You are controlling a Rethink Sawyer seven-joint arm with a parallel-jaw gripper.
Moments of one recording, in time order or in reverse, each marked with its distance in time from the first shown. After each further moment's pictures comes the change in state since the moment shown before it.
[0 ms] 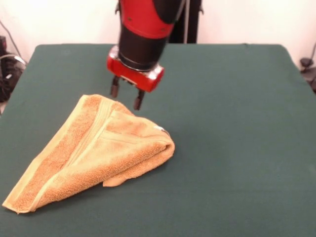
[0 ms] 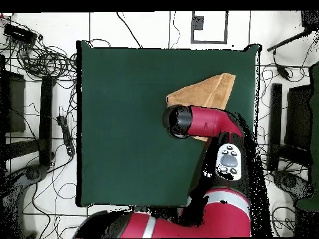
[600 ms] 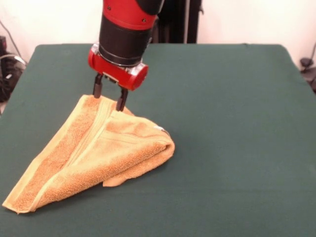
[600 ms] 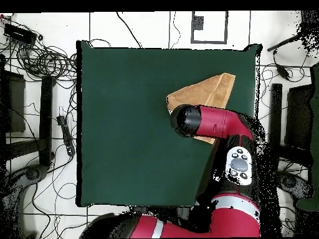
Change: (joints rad) arm -0.018 -0.014 -0.017 -0.007 -0.003 -0.043 0.000
